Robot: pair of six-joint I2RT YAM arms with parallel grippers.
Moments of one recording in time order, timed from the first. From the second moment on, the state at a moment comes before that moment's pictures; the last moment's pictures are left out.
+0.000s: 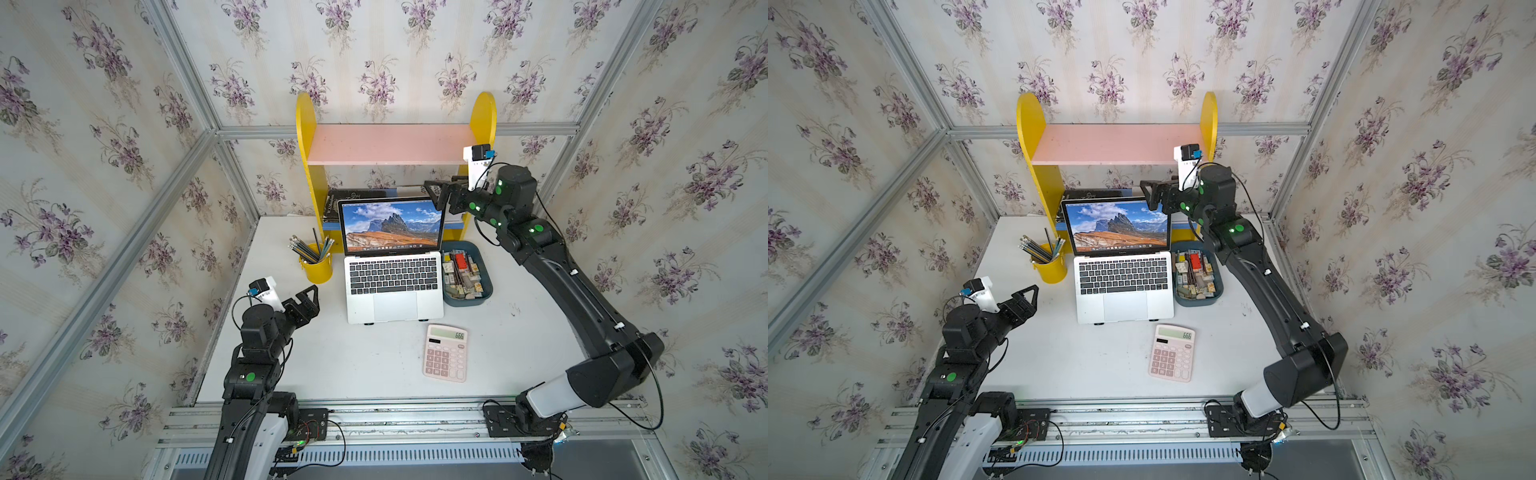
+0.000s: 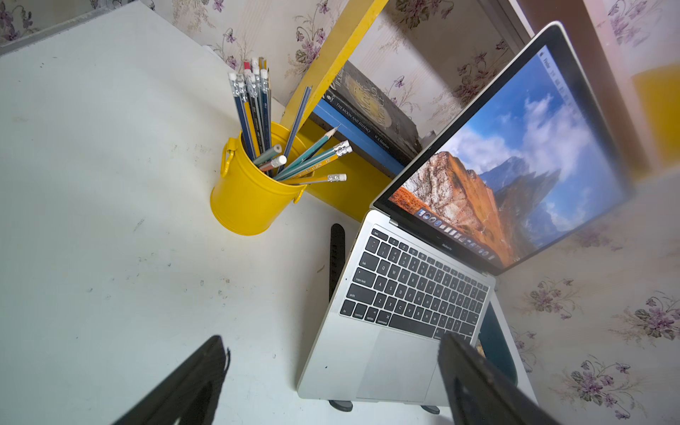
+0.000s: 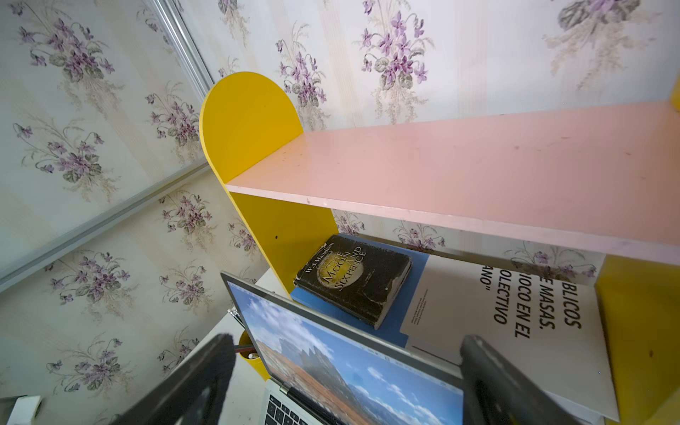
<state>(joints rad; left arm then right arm) -0.06 0.48 0.49 -0.36 0.20 -0.66 0.43 1.58 1.74 -0.31 -0.24 0.22</state>
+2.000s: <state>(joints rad) -0.06 0.44 0.48 -0.36 0.26 -0.62 0.58 1.98 2.17 -0.69 -0.41 -0.43</state>
